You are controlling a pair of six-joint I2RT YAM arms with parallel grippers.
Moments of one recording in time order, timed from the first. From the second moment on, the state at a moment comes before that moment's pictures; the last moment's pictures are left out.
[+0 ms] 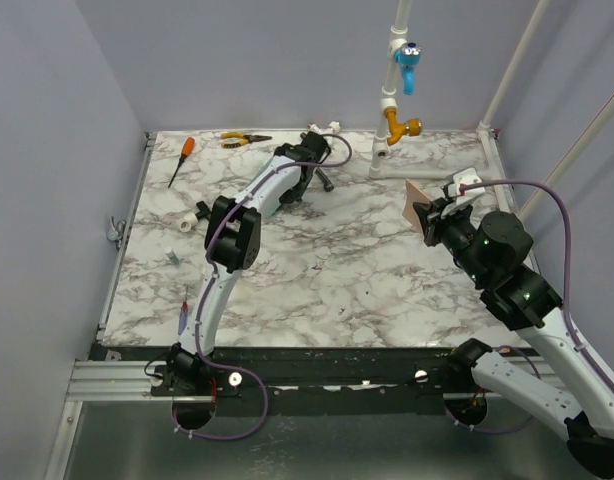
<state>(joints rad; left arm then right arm) -0.49 2.51 2.33 -1.04 -0.38 0.02 0.60 0.73 0.94 -0.29 0.19 -0.09</state>
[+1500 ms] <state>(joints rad) -0.54 1.59 1.42 -0.90 -0.01 0.20 0.60 1.07 0.86 -0.14 -0.21 0.17</state>
